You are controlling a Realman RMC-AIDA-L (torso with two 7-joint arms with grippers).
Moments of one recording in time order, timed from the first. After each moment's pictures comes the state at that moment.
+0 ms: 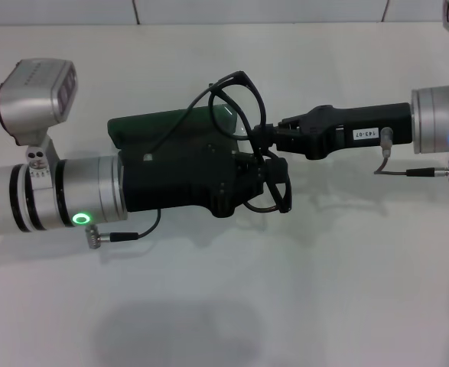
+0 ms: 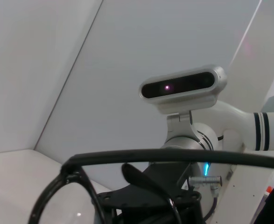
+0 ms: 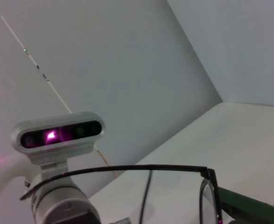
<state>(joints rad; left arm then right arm) -0.64 -2.09 0.84 0.29 1.73 1.65 -1.29 0.81 2.03 -1.06 -0.45 -1.70 -1.44 1.70</state>
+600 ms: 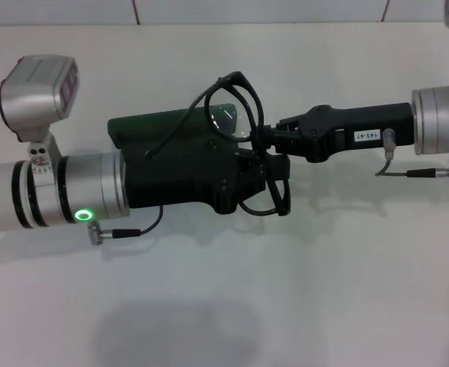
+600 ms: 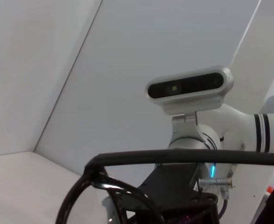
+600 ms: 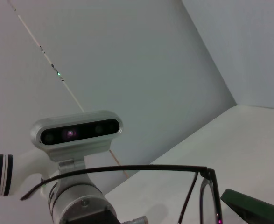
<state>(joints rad) -0.65 -2.09 0.83 0.29 1.73 1.65 -1.29 0.81 2.02 -1.06 -0.45 -1.68 -1.48 1.67</state>
